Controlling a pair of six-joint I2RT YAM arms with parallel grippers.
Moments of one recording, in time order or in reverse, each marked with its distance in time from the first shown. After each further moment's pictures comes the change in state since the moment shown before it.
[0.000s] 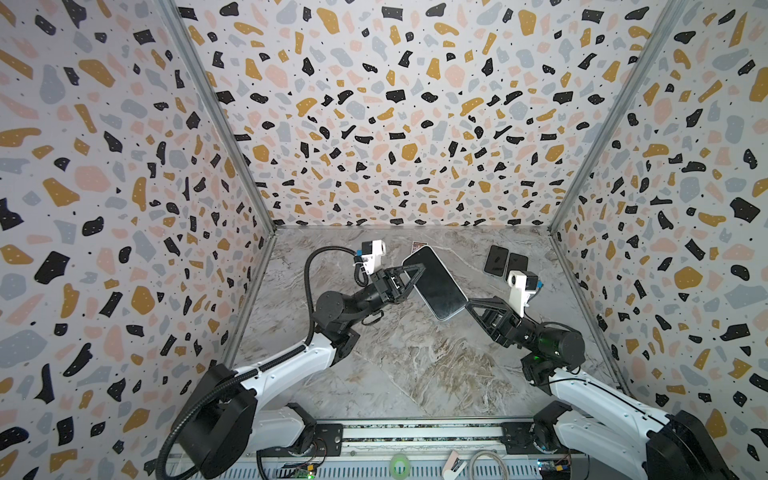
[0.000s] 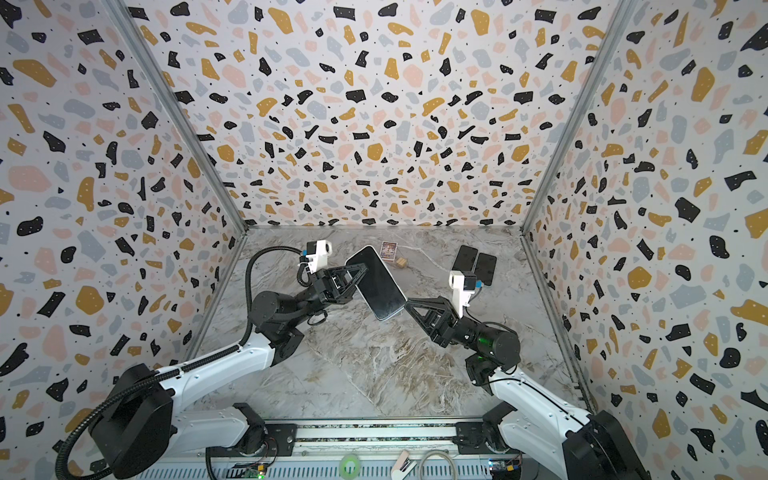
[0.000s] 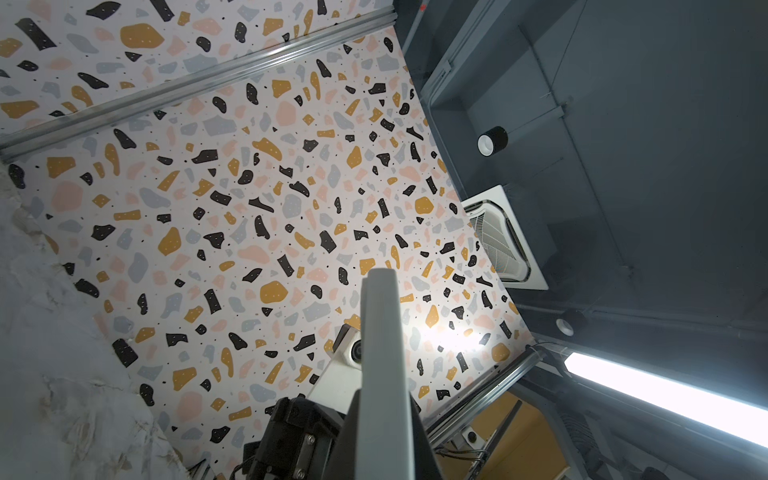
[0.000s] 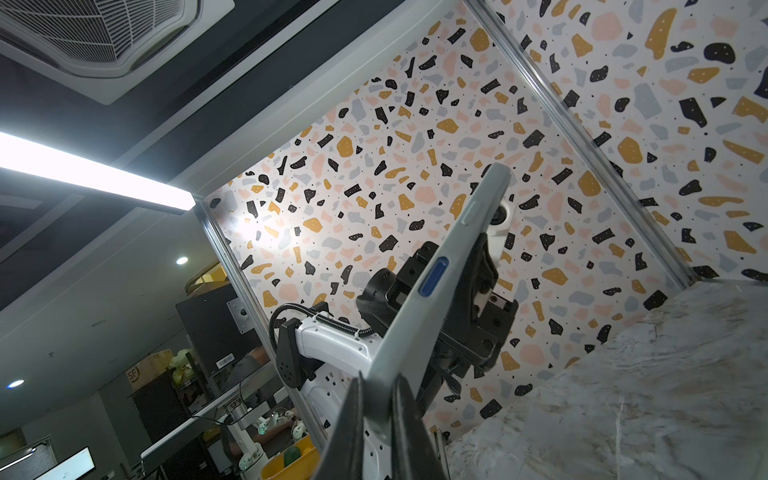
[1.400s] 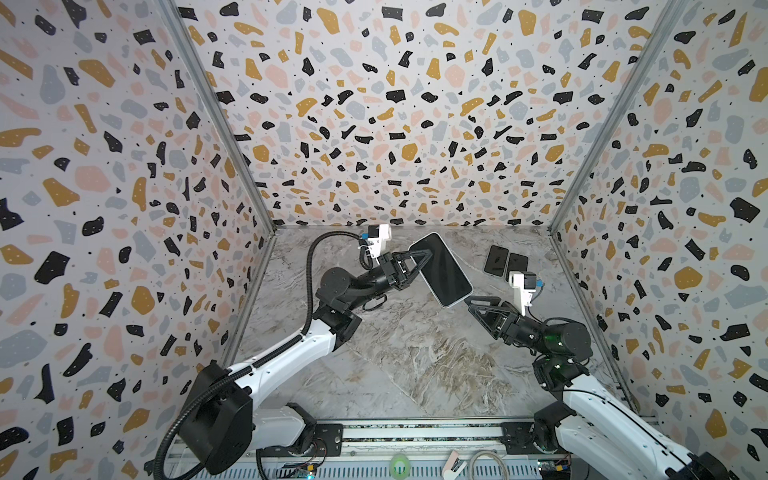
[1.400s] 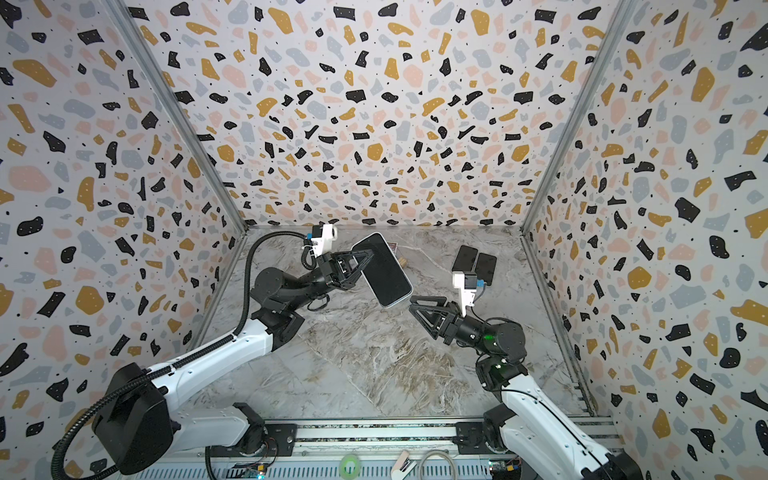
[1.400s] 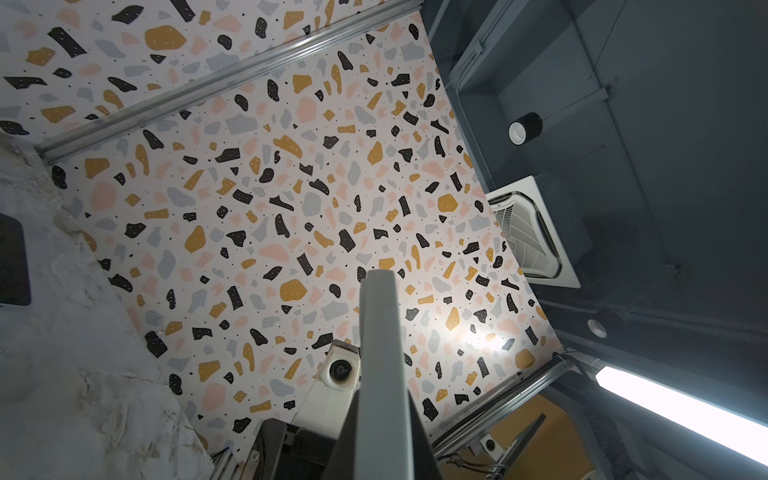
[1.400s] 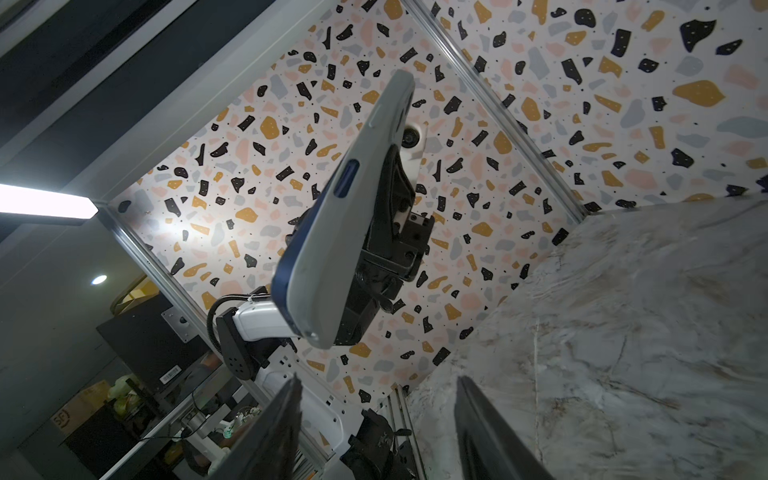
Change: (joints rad) left arm 0.048 0.003 0.169 -0.312 0.069 0.098; right arm -0.103 -0.239 -0.018 -0.545 -0.030 -0.103
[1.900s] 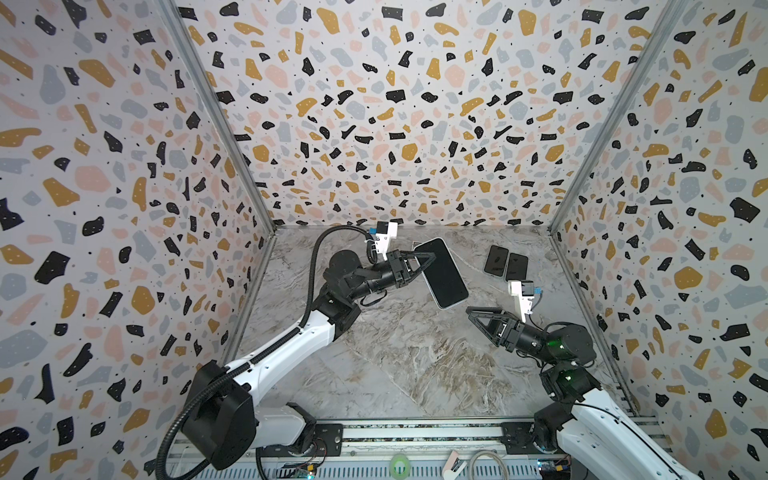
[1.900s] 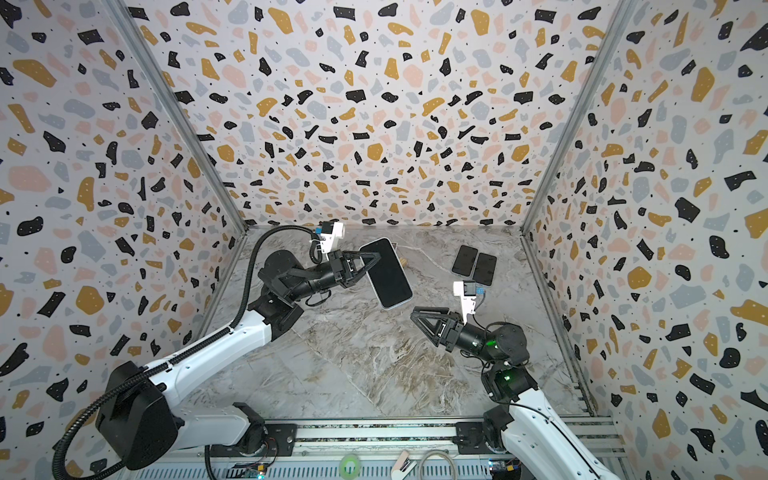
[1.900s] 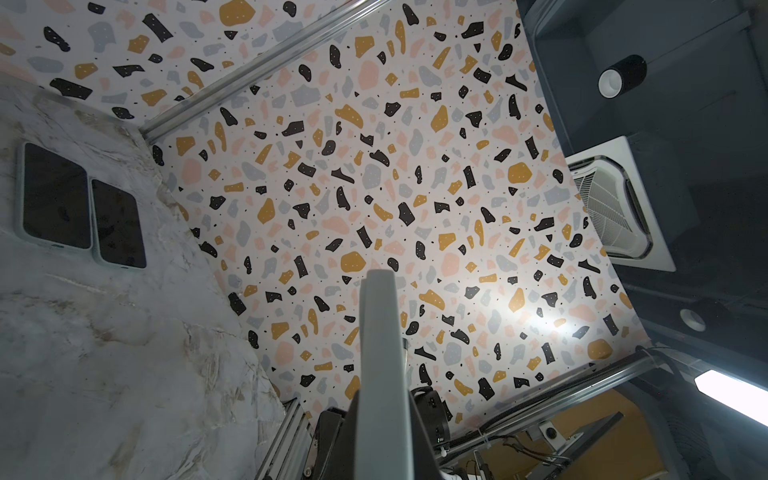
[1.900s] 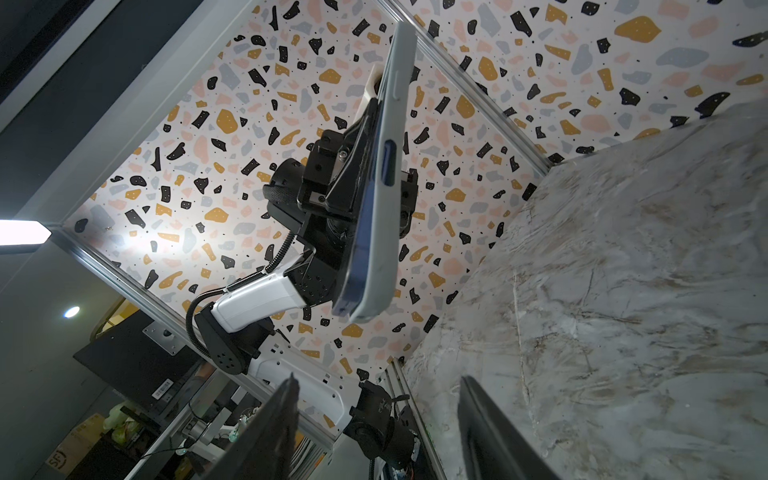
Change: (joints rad) left arm 0.021 0.029 0.105 -0.310 0.083 0.181; right arm 0.015 -0.082 -0.001 -0.238 0.014 0.008
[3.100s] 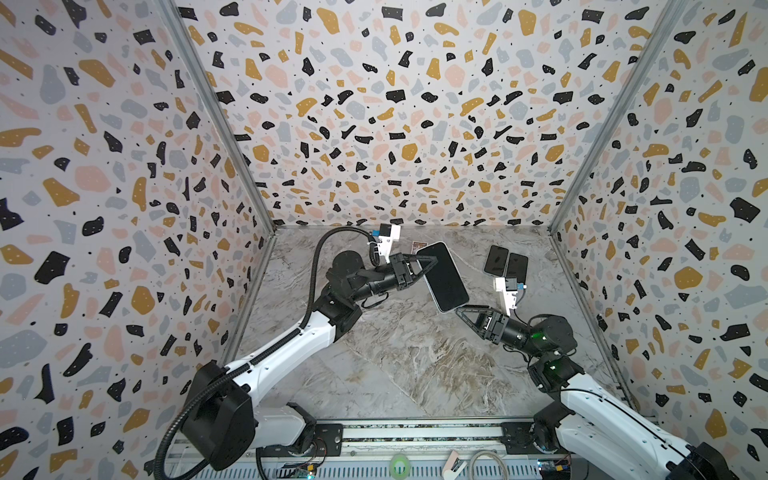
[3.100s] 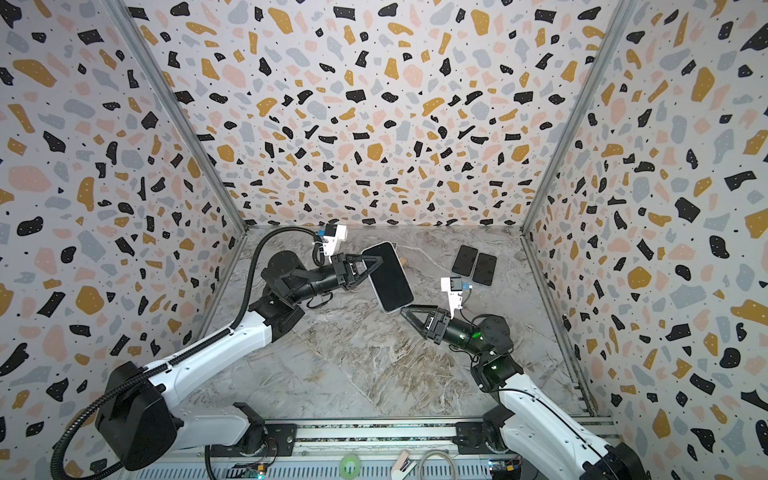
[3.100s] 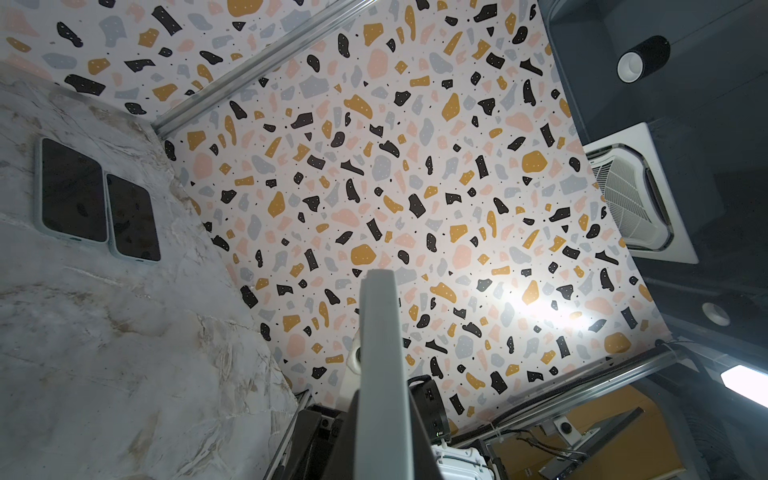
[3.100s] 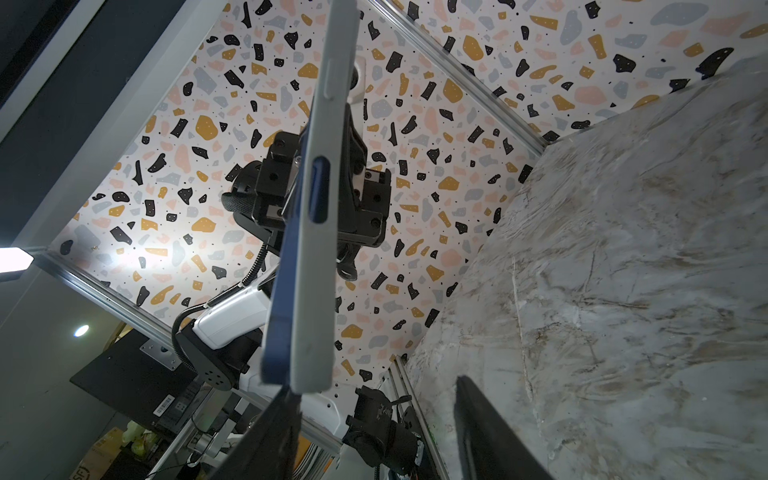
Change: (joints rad) left arm -0.023 -0.006 -0.003 -0.029 -0.002 0.036; right arm 0.053 0.158 0.000 0.126 0.059 0.021
